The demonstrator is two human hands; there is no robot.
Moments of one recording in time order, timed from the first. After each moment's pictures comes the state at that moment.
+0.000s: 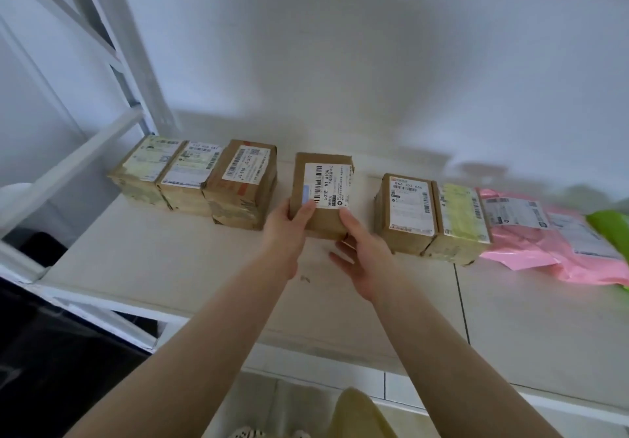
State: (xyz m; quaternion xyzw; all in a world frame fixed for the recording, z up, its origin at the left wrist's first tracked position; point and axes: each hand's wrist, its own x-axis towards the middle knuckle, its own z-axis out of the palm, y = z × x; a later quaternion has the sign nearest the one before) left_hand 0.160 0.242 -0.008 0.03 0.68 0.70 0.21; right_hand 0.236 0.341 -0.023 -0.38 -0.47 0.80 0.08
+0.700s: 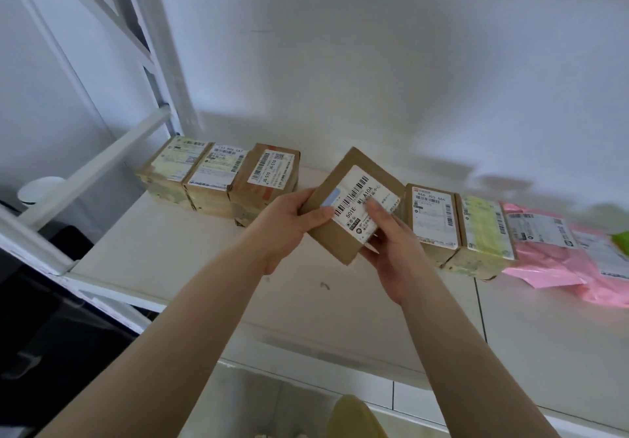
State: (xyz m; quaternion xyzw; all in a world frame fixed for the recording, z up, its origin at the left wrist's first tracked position) left_hand 0.135 0.186 0.032 0.23 0.69 0.62 0.31; right_hand 0.238 0.328 0.023 -0.28 -0.51 0.81 0.12
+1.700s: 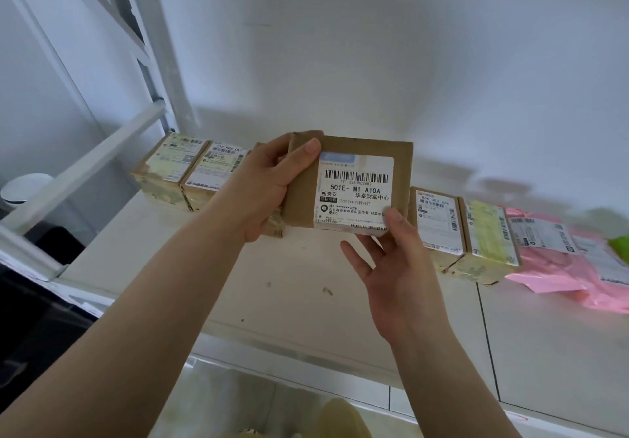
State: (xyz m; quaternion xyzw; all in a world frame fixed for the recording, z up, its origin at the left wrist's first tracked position) left_hand 0.113 0.169 0.090 0.19 0.64 0.70 0.26; right_hand 0.256 0.278 0.051 -0.22 -0.39 0.86 0.22
